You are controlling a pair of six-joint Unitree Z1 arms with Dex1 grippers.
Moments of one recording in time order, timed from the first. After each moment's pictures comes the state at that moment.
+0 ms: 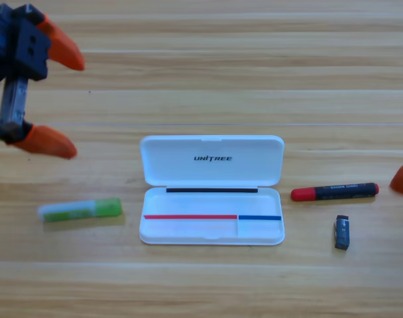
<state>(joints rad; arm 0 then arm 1) -0.86 1.44 -1.41 0.95 0.09 0.72 0.93 1.38 -1.20 0.86 -0.12 0.11</state>
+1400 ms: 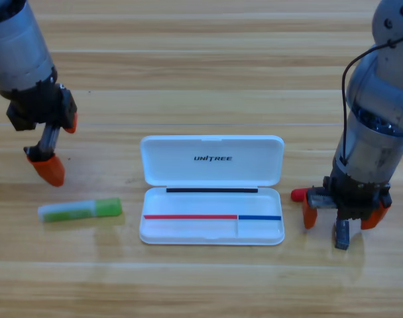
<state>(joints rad) -0.53 1.88 -1.48 1.03 0.05 0.96 0.79 2.05 -1.33 0.78 -0.05 0.78</state>
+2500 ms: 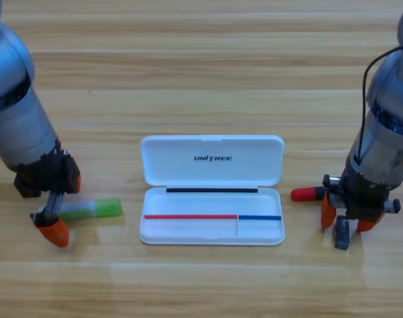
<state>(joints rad) -0.53 1.89 -1.11 0.69 -0.03 0.93 0.75 2.02 -1.24 0.70 0.00 0.81</state>
